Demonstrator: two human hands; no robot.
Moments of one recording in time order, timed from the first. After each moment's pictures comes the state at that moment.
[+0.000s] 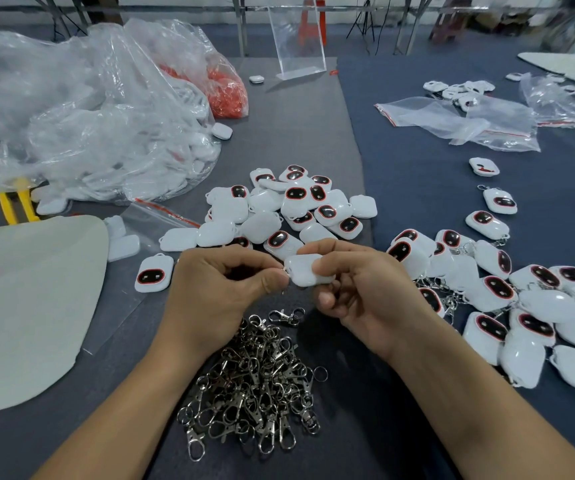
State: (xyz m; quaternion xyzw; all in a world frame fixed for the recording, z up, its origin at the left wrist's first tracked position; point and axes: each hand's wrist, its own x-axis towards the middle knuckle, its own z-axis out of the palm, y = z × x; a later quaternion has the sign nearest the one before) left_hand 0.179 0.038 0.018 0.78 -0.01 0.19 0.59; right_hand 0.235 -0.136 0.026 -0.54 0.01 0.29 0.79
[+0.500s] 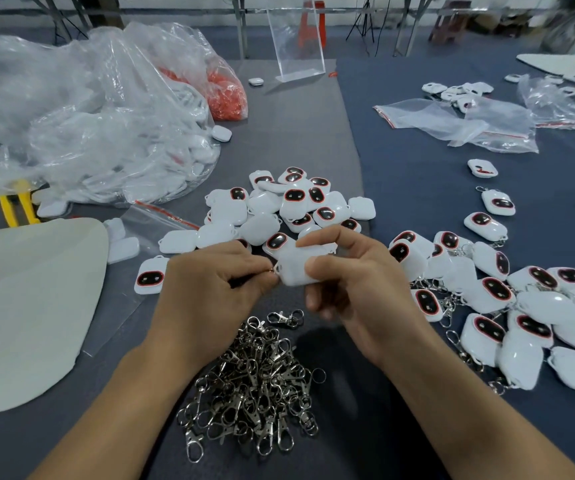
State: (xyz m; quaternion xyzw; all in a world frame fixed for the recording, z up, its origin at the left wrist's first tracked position) left_hand 0.176 0.043 0.025 0.89 -0.08 0.26 0.37; right_hand 0.224 -0.133 0.029 -0.57 -0.08 0.20 0.79
